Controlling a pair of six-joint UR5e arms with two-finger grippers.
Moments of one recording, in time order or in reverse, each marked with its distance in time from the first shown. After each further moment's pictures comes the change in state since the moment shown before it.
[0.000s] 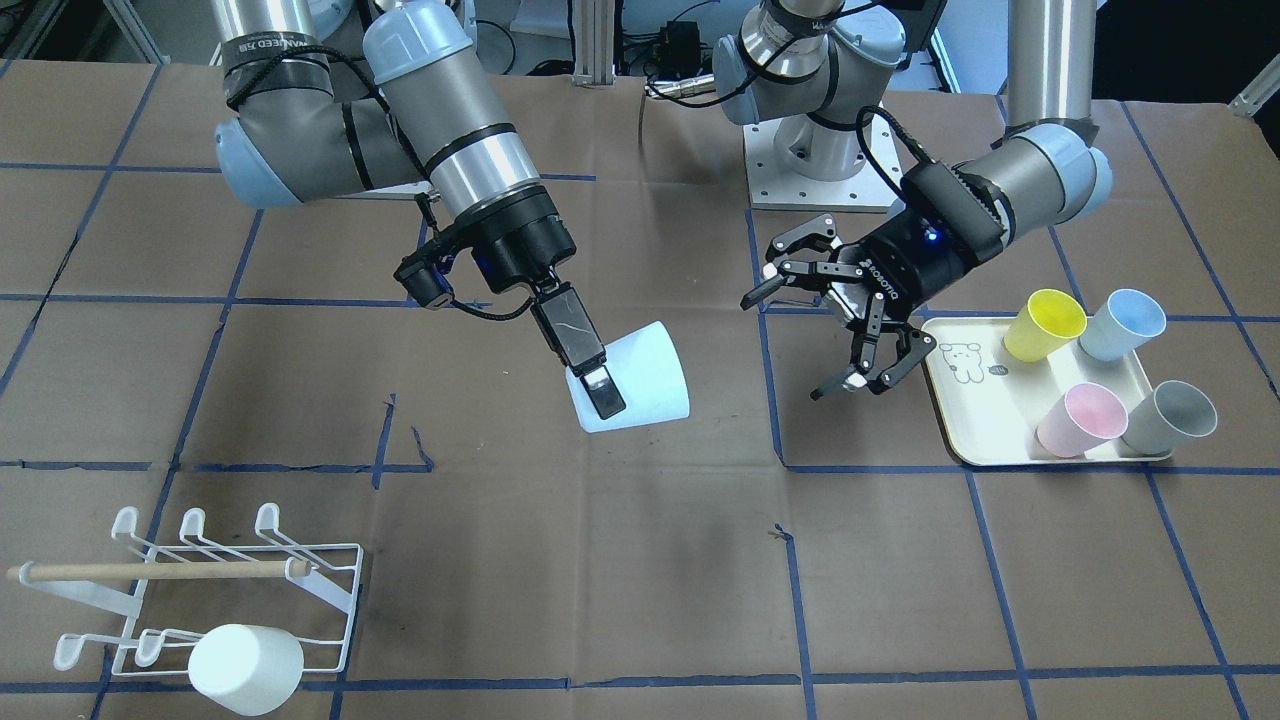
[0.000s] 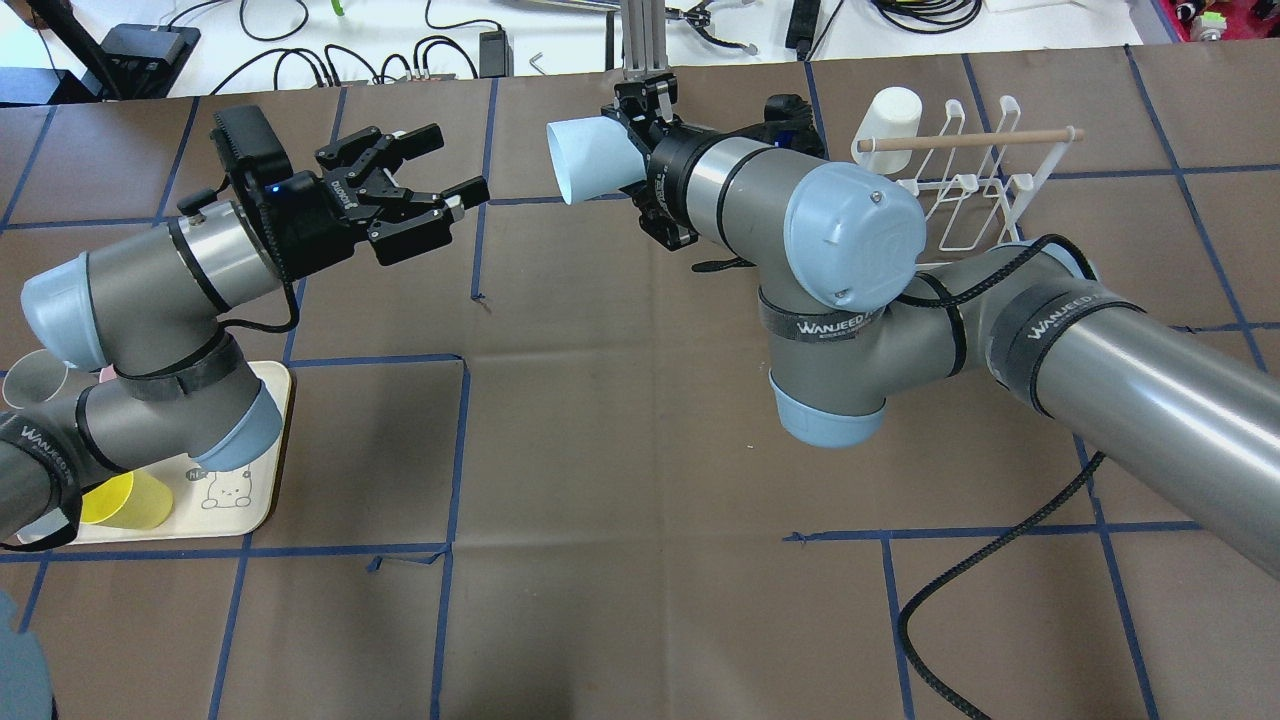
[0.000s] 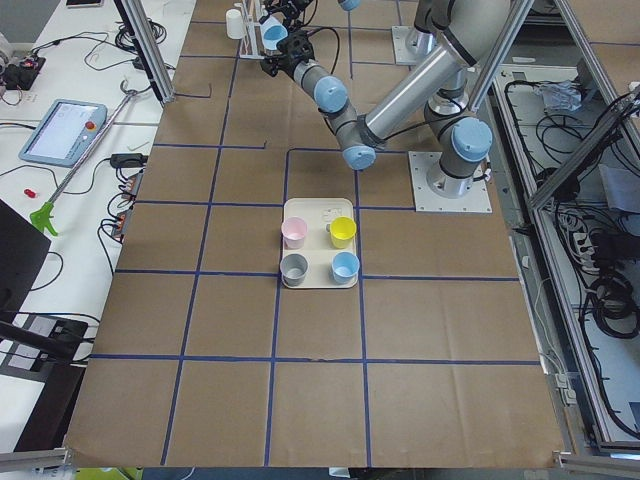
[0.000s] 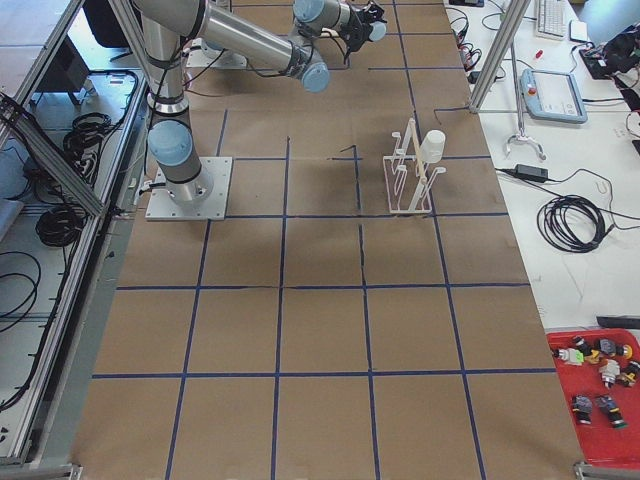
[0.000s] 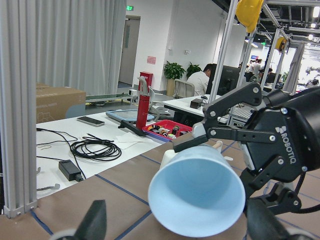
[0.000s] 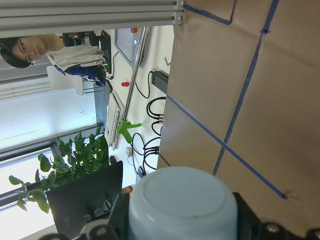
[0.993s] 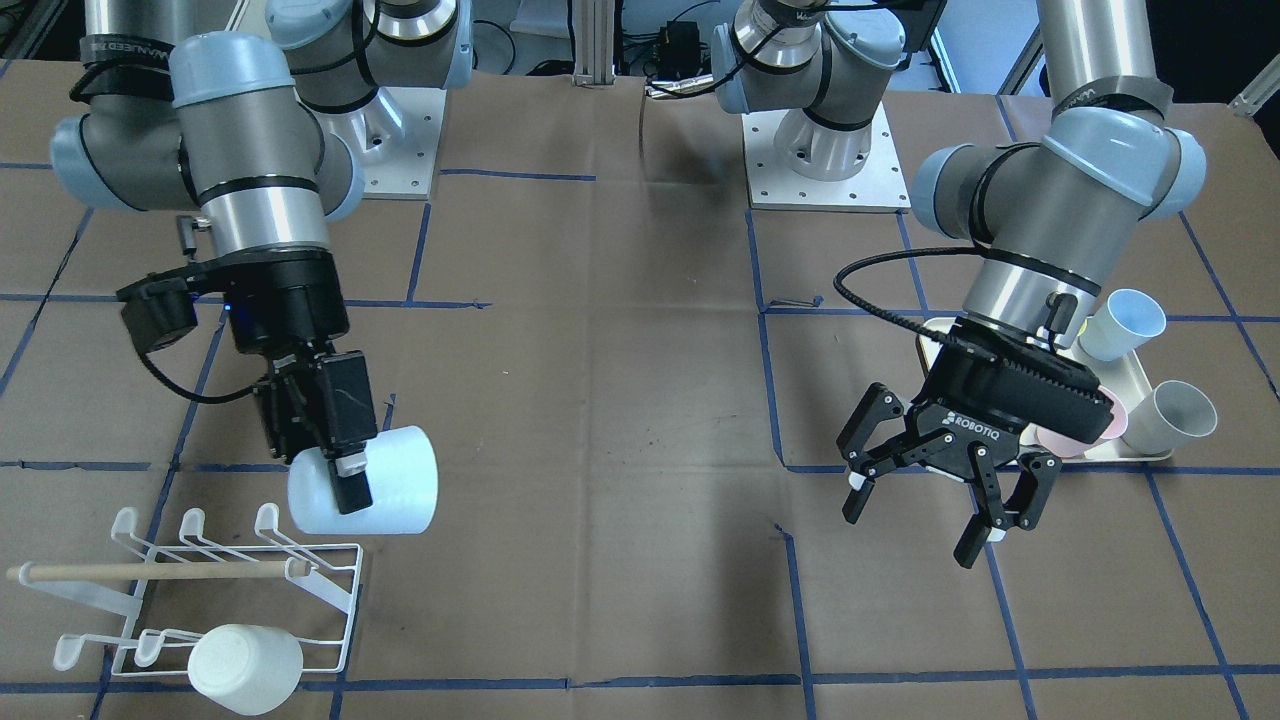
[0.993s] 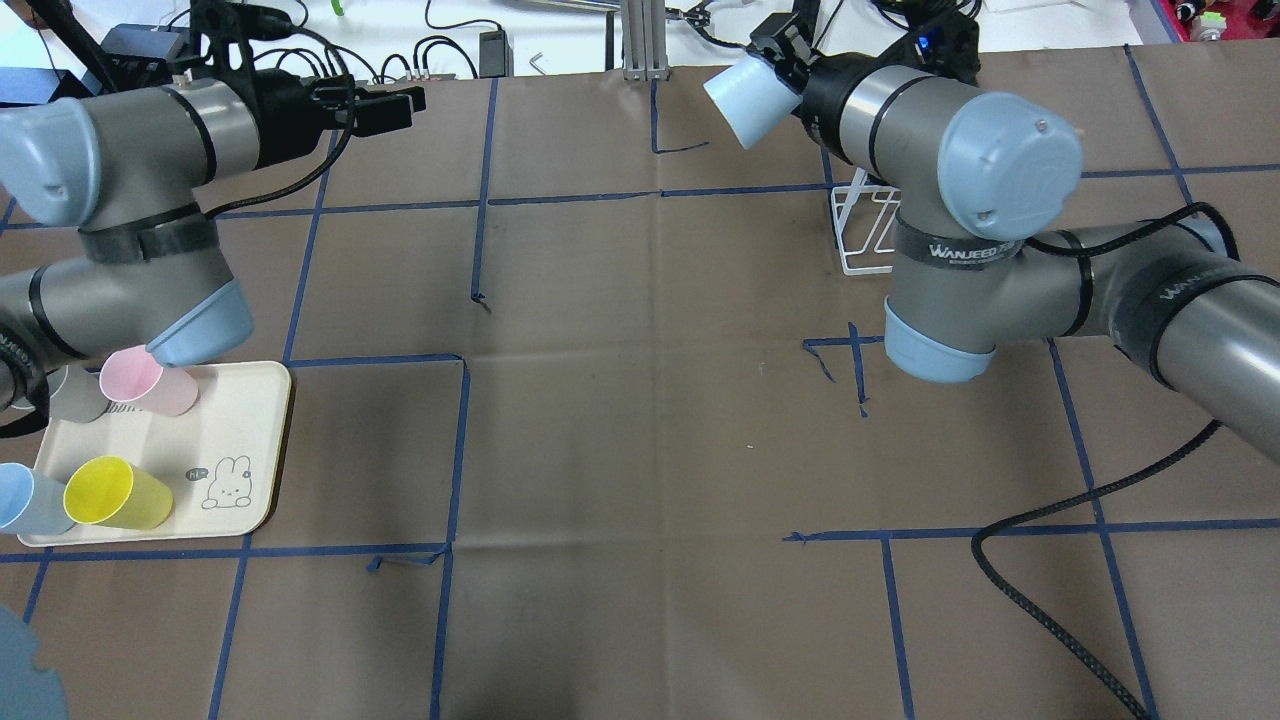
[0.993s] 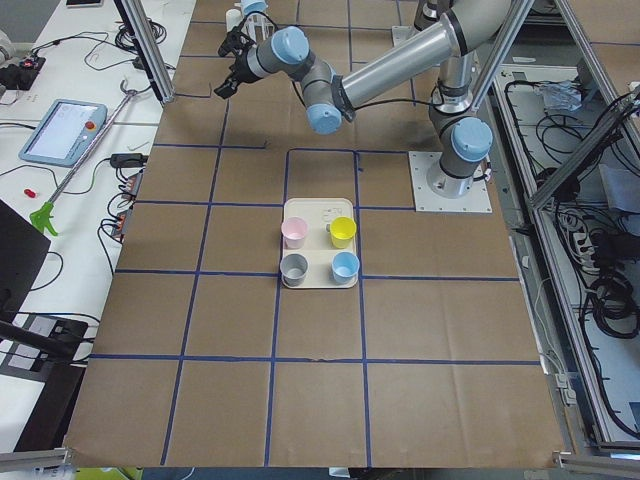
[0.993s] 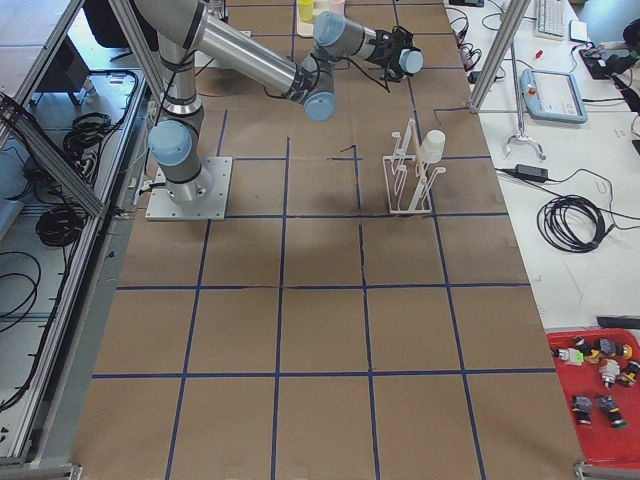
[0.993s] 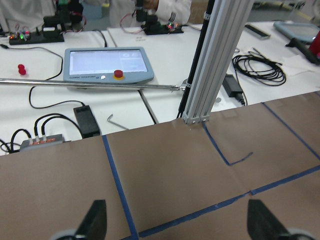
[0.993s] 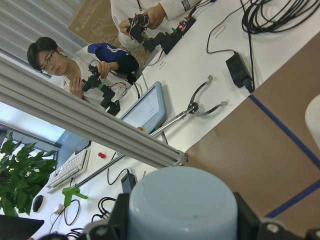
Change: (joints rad) left arm -0.191 0.011 0.416 -0.800 0.902 -0.005; right arm -0.295 -0.012 -0.021 -0.005 -0.011 -0.849
